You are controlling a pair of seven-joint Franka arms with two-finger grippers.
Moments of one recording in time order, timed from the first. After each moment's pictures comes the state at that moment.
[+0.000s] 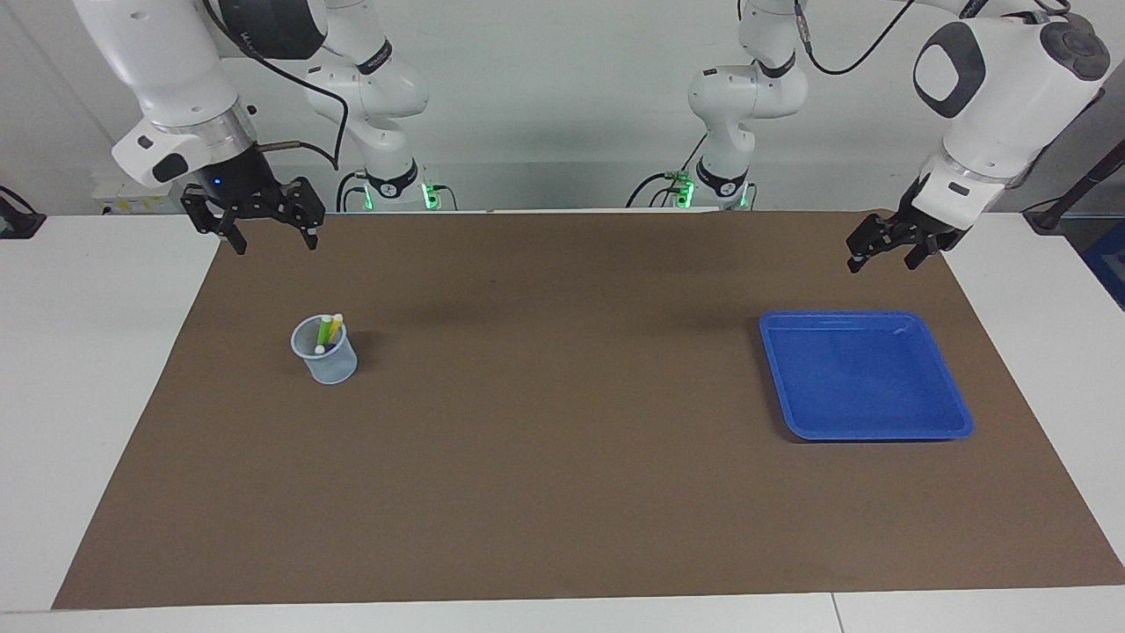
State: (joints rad) left arm -0.05 0.00 0.08 -1.71 -0.04 1.67 0.02; right arm 0.00 -0.02 0.00 -1.62 0.00 1.61 -0.05
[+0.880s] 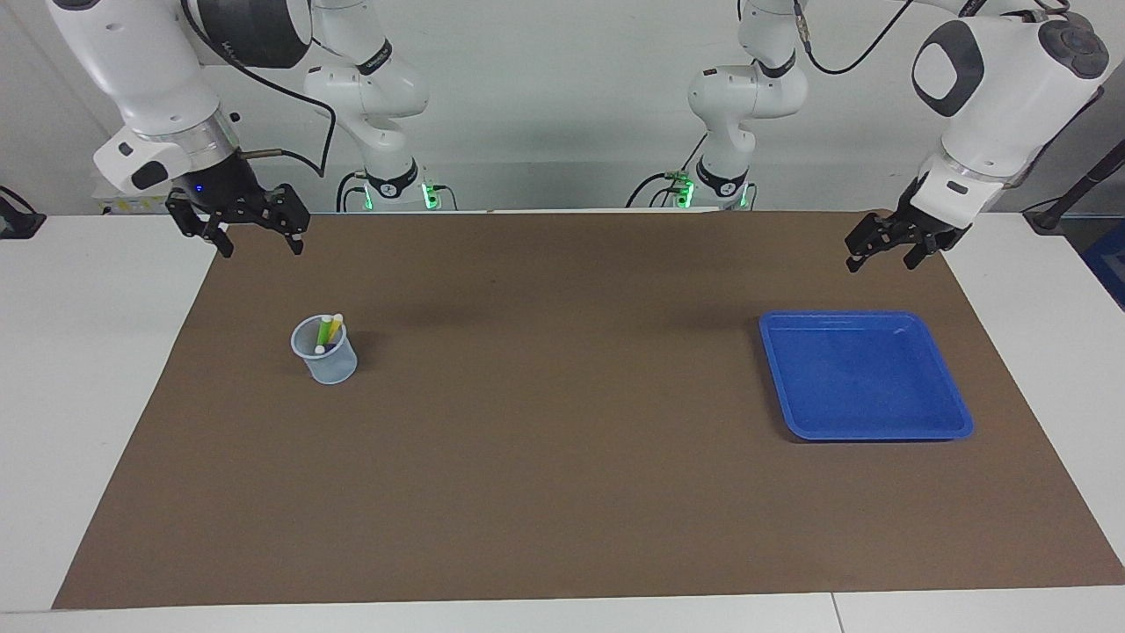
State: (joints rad) left arm -0.05 0.00 0.07 -1.71 -0.04 1.67 0.03; right arm 0.00 -0.02 -0.03 -1.63 0.00 1.62 -0.05
